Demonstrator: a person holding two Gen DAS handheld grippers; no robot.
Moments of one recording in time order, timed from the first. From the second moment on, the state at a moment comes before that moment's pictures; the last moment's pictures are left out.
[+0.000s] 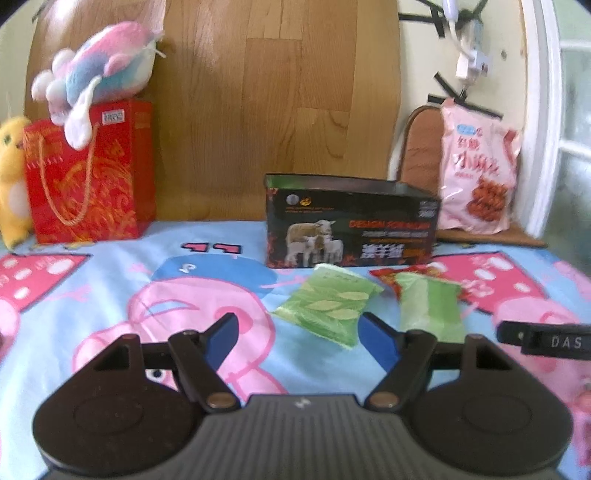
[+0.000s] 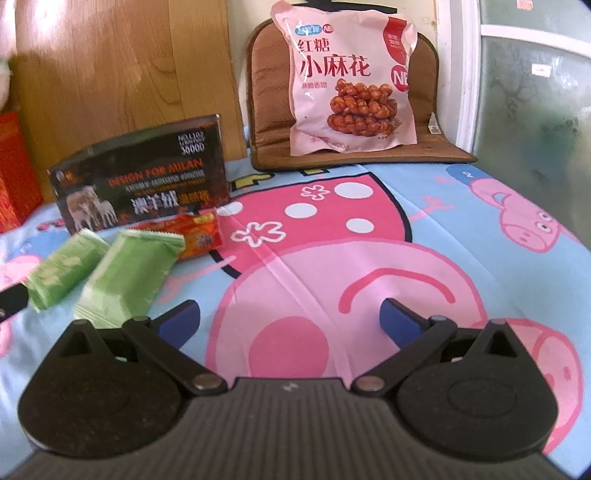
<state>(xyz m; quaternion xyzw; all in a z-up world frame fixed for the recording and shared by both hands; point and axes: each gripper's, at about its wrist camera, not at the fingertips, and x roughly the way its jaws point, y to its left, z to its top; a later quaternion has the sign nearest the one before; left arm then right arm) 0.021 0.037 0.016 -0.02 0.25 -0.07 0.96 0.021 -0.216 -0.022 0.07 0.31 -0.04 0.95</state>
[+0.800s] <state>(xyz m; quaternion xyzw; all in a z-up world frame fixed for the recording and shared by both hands) 0.063 0.039 0.006 -0.22 0.39 -0.21 0.87 0.085 -0.246 -0.013 0.12 0.38 0.36 0.84</state>
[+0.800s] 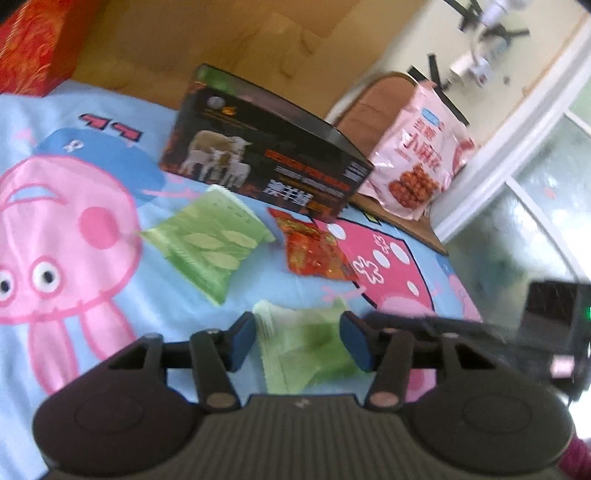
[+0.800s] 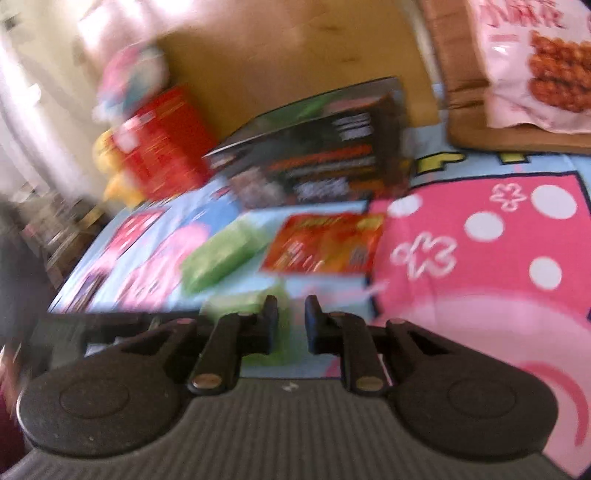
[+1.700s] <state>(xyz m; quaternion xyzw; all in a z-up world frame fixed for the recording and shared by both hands) 0.231 0.002 0.082 -0.15 0.34 -0.20 0.91 0.182 -0.176 0.047 -0.04 0.20 0.30 0.93</state>
